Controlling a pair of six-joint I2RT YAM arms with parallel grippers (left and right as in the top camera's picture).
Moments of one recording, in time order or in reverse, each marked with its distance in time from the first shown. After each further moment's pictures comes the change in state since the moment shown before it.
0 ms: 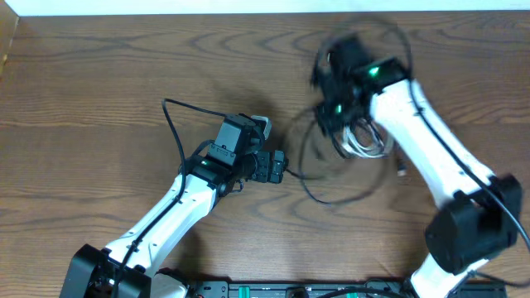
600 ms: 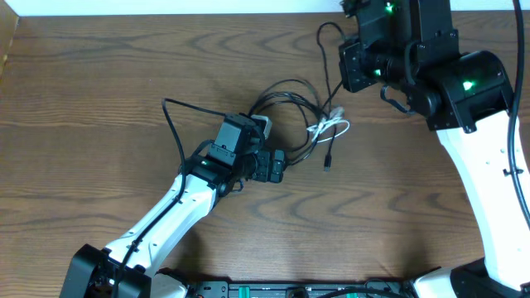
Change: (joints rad) left arm 0.000 0.000 0.000 0.021 0.000 0.000; right arm 0.000 -0.214 0.309 0.024 0.169 0.051
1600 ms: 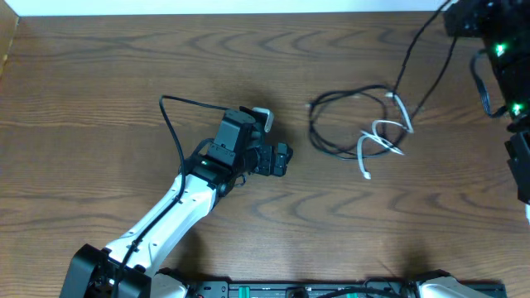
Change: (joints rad) left arm 0.000 0.000 0.000 0.098 0.000 -0.005; right arm -0.163 -0.262 0.000 0.486 0.094 0.221
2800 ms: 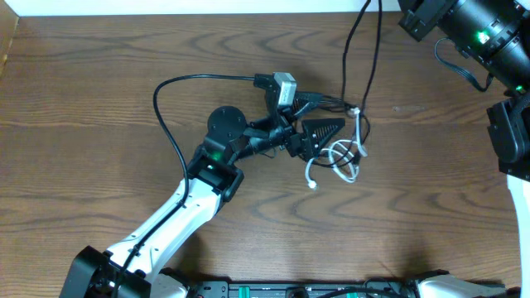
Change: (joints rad) left arm -0.055 -0.011 -0.006 0.913 0.439 -0.314; right arm 0.000 0.072 0.000 0.240 -0.584 0.318
